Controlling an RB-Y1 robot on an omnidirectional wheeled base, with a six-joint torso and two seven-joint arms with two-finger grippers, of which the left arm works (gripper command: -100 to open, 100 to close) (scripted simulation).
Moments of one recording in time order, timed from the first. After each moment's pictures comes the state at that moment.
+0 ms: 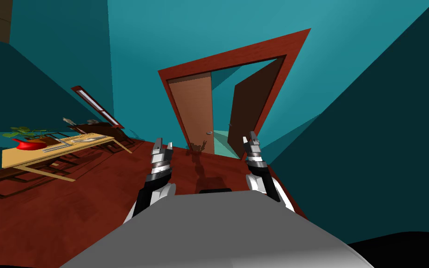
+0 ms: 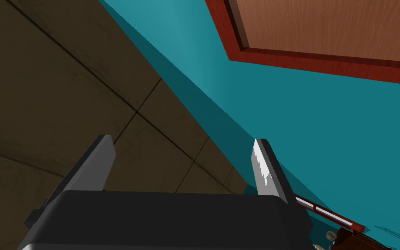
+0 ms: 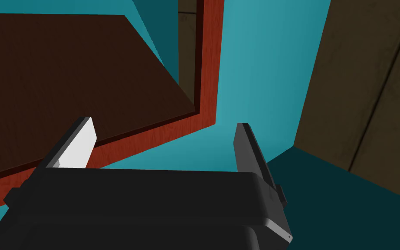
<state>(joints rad) 0.54 0.00 0.04 -2.33 0.07 -0.43 -0.15</state>
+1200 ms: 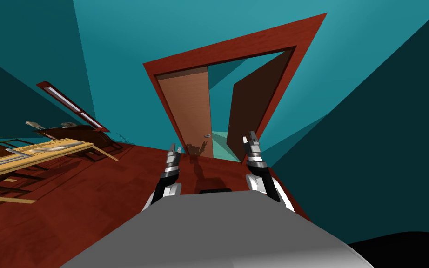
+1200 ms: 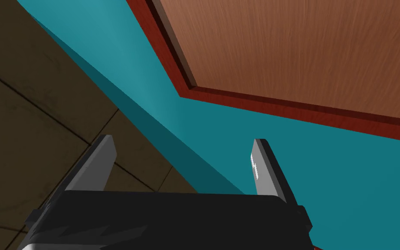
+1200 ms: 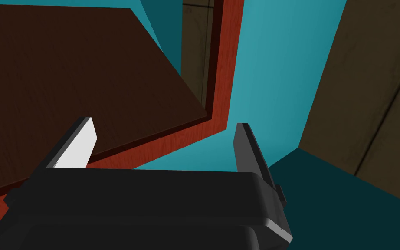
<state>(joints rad) 0.48 0.05 0.00 -2.08 0.06 -0.49 -0.13</state>
